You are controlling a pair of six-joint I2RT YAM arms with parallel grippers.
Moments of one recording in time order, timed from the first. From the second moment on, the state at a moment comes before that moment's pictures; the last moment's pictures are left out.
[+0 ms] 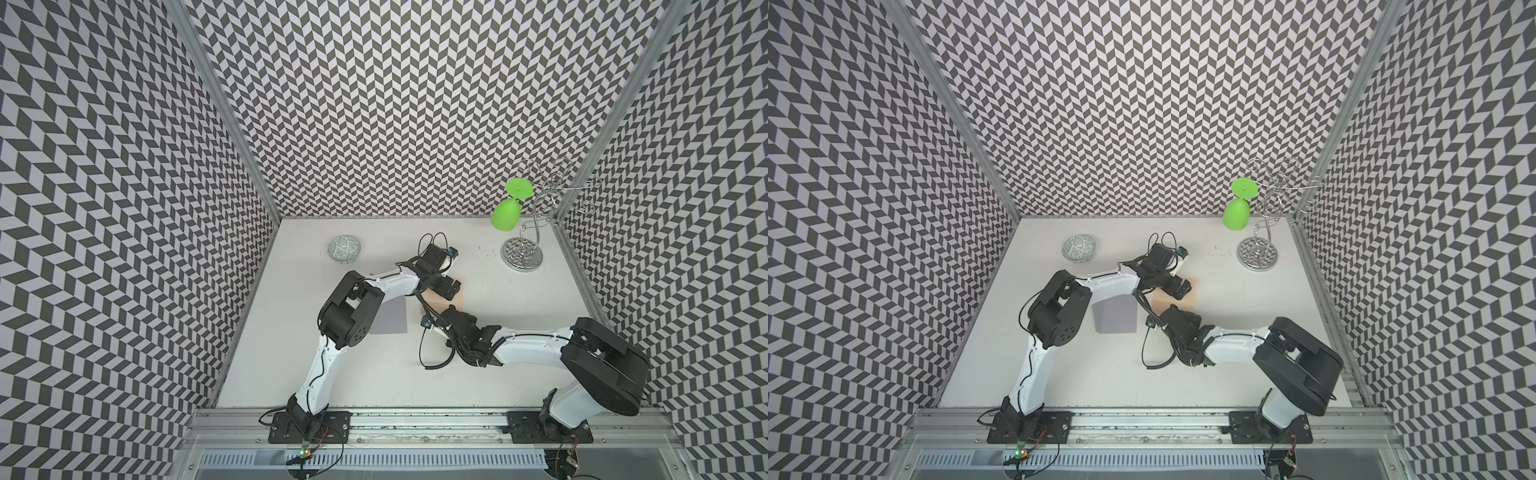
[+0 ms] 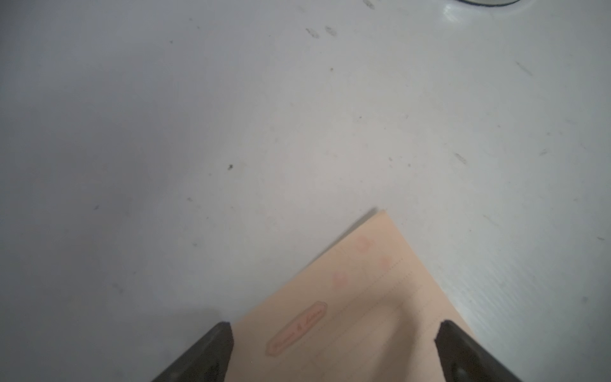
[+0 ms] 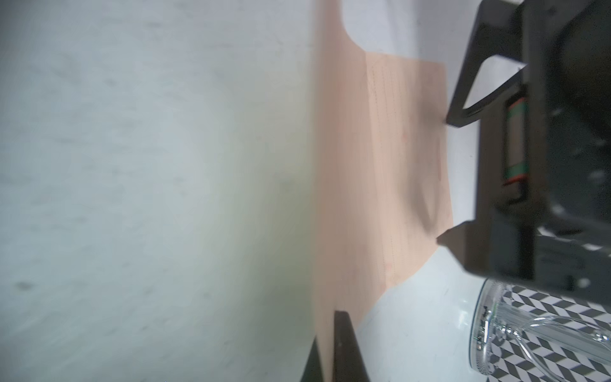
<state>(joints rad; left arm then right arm) -0.69 2.22 1.60 -0.22 0.12 -0.03 0.92 1.58 0.65 -0.06 0.51 -0.56</state>
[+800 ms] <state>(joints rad) -0.49 1.72 1.14 -0.11 0.06 -0.13 0.83 1.74 1.01 -0.56 -0.22 -0.39</state>
